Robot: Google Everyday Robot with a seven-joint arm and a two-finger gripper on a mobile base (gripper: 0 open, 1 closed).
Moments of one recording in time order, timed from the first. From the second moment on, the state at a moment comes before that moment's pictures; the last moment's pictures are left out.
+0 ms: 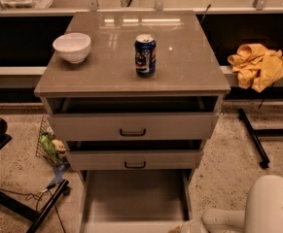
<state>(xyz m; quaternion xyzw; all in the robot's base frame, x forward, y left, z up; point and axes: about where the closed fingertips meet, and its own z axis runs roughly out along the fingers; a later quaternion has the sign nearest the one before) 0.360 -0.143 0.147 -0.45 0.84 0.27 0.16</state>
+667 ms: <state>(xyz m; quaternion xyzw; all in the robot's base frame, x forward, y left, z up) 0.363 -0.141 0.151 -0.45 0.83 0.28 0.16</state>
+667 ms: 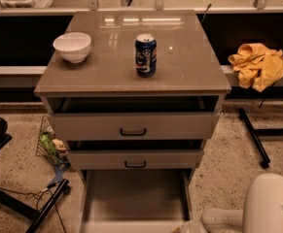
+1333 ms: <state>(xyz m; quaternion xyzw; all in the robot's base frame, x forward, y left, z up) 0.370 -0.136 0.149 -0.45 0.83 0.28 0.16</state>
